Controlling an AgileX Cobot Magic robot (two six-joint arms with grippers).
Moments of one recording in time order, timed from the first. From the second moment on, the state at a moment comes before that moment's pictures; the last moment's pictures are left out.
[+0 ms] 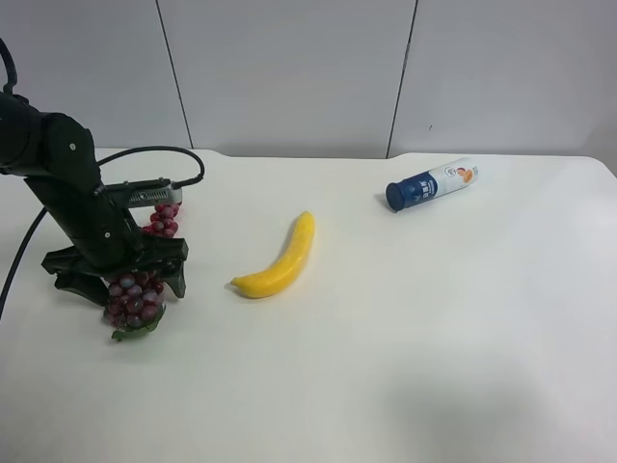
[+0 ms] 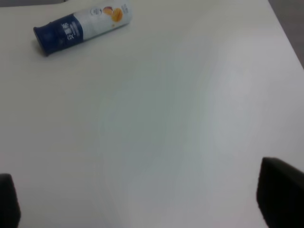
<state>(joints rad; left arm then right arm) -0.27 1.86 -0.92 -0.14 0.58 -0.24 -0.02 0.00 -0.51 -0.02 1.06 -0.01</state>
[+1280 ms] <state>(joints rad) -0.27 1.68 -0.93 -0.13 0.75 -0.22 -0.02 0.00 -0.51 -0.02 1.06 -0.01</state>
